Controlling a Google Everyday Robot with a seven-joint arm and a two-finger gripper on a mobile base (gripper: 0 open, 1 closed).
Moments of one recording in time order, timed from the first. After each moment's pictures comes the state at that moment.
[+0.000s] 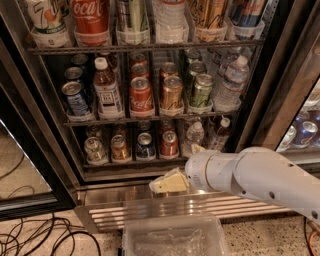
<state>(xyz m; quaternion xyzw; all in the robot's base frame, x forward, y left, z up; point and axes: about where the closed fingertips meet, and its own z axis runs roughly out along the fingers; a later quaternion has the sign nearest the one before) 0.495 -0.052 0.742 -0.35 0.82 0.17 0.42</state>
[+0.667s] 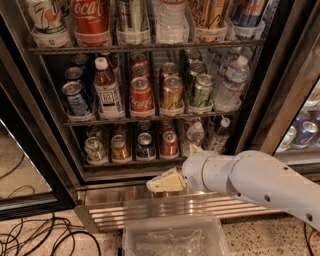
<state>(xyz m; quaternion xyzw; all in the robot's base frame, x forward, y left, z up) 0.498 -0.049 0.739 -0.34 0.82 0.17 0.43</state>
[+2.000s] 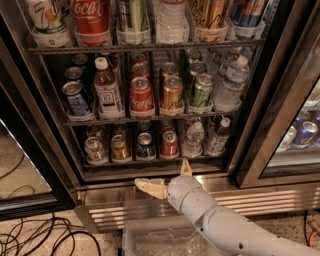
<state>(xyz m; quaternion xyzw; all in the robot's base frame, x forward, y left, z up) 0.534 -0.025 0.673 -0.16 0.76 0.20 0.59</state>
